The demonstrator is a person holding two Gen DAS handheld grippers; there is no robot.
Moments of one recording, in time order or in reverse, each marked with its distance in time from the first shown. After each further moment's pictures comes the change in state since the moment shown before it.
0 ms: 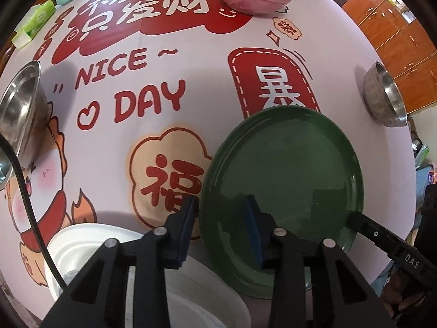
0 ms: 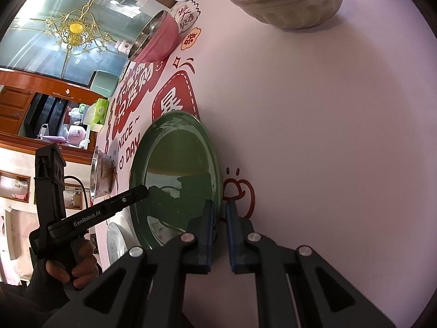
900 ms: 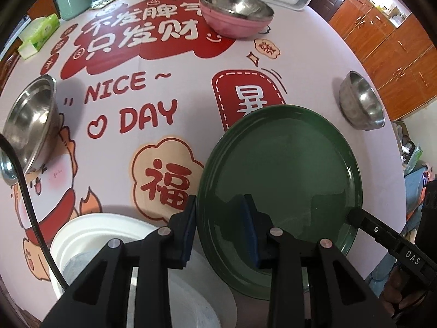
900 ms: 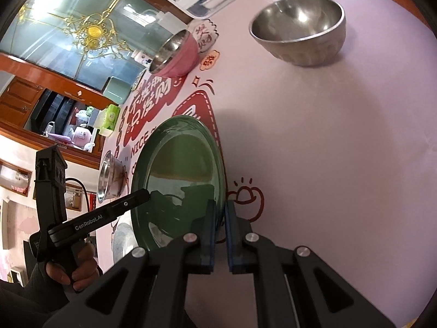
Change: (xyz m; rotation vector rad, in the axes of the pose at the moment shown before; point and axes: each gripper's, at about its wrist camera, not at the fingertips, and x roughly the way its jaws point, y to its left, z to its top) left arm -0.046 -0.010 -0.021 0.017 -0.107 -0.011; right arm -0.034 0.019 -0.005 -0.084 -0.091 0.008
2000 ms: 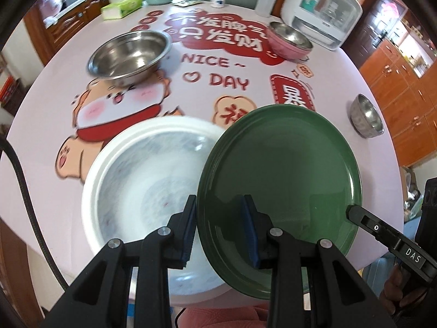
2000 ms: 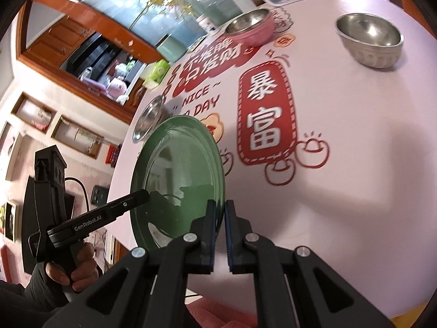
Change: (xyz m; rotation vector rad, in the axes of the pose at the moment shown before) left arm -0.078 0.045 -0.132 -0.257 -0.148 0.082; right arm -0.009 0.058 -0.060 -0.276 0.111 0.117
